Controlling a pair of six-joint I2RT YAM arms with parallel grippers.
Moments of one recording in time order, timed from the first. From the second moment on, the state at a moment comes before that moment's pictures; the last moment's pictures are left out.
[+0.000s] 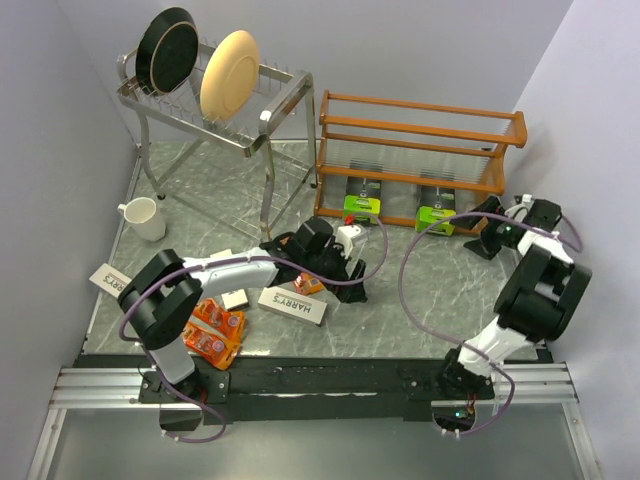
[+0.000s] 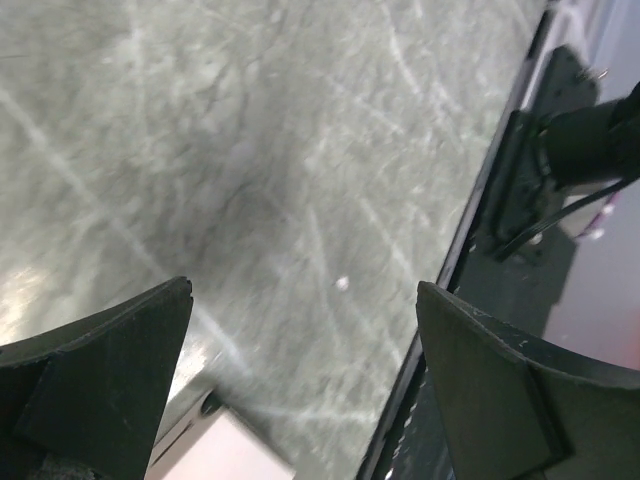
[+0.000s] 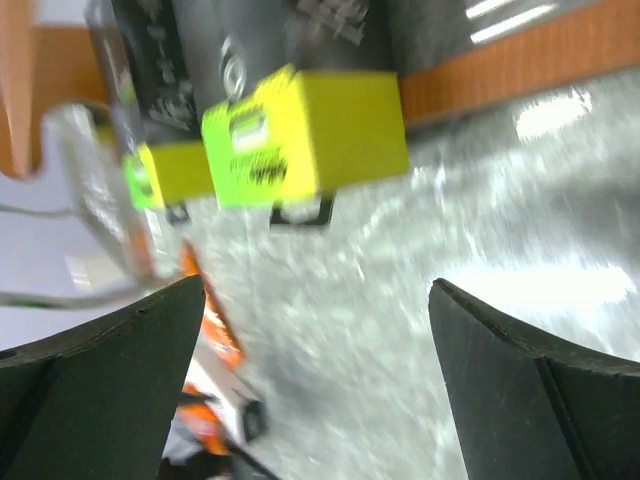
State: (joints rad) left arm -0.88 1.70 1.05 0.01 0.47 -0.25; right arm -0.57 1.65 0.99 -0.32 -0.81 0.37
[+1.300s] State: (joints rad) left arm -0.05 0.78 0.98 -0.47 0.32 0.07; right arm 0.96 1.41 0.93 -0.23 -0.29 -0.16
